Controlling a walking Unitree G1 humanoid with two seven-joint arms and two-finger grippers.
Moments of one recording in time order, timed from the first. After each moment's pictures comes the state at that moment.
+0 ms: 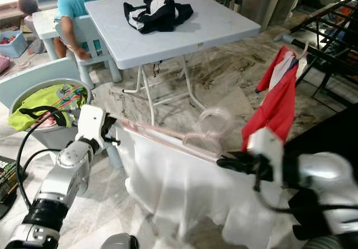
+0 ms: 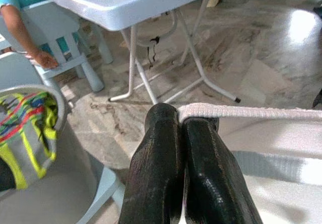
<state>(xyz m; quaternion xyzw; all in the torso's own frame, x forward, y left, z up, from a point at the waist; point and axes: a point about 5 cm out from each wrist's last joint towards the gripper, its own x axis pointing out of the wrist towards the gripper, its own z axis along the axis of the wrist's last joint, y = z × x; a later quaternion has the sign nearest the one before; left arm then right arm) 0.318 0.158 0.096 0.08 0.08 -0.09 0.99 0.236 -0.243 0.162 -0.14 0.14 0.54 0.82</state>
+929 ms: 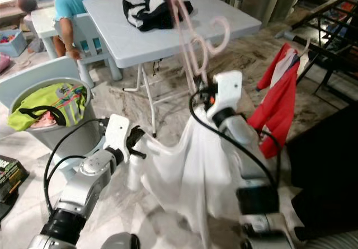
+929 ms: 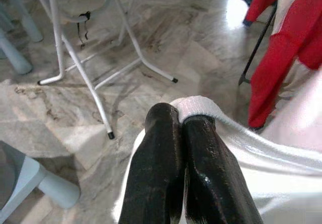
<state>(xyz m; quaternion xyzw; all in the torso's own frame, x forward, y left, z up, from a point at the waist) 0.295 0.101 0.082 0.02 0.13 -0.20 0.97 0.332 -0.134 0.182 0.02 -0.10 0.17 0.98</state>
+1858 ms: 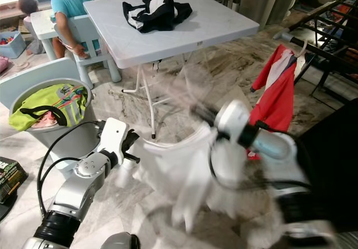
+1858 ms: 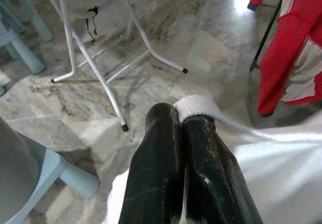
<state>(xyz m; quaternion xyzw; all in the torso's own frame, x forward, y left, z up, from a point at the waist) 0.293 0.112 0.077 0.06 0.15 -0.19 0.97 0.293 -0.187 0.157 -0.31 -0.09 0.48 0.82</state>
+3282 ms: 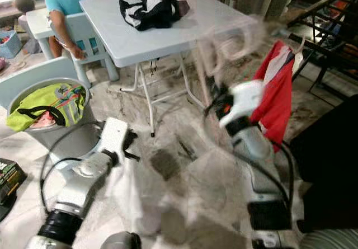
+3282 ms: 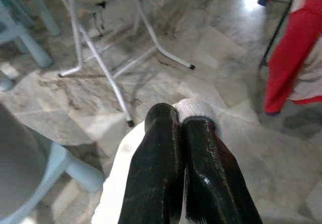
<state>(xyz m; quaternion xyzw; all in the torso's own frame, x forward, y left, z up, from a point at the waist) 0.297 0.117 0.078 0.06 0.14 -0.16 0.97 0.306 -0.160 0.165 -0.02 -0.13 0.19 0.97</state>
